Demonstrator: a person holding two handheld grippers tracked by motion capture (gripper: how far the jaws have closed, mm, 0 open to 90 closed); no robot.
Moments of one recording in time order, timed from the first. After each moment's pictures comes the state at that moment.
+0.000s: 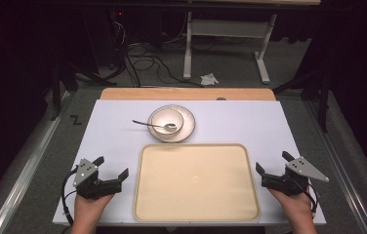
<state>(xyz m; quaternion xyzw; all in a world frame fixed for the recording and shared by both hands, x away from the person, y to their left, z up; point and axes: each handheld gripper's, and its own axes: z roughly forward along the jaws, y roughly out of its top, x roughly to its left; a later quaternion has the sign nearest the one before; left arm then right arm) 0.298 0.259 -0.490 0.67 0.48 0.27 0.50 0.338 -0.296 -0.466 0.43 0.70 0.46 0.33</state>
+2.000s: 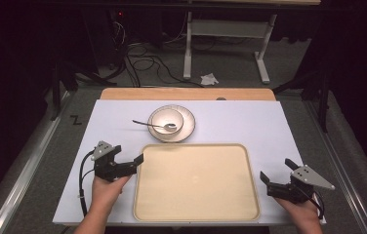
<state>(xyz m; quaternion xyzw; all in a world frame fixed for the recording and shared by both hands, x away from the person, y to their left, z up) 0.352 0.226 -0.475 0.67 0.51 0.19 0.51 0.325 -0.316 -0.483 0.42 0.72 0.46 0.31</state>
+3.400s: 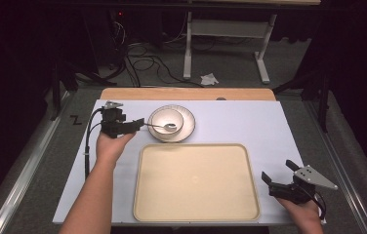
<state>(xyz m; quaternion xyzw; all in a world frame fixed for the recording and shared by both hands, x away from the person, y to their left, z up) 0.458 0.226 -0.429 0.69 0.56 0.18 0.43 0.326 -0.323 -0.487 0.43 0.71 0.47 0.29</state>
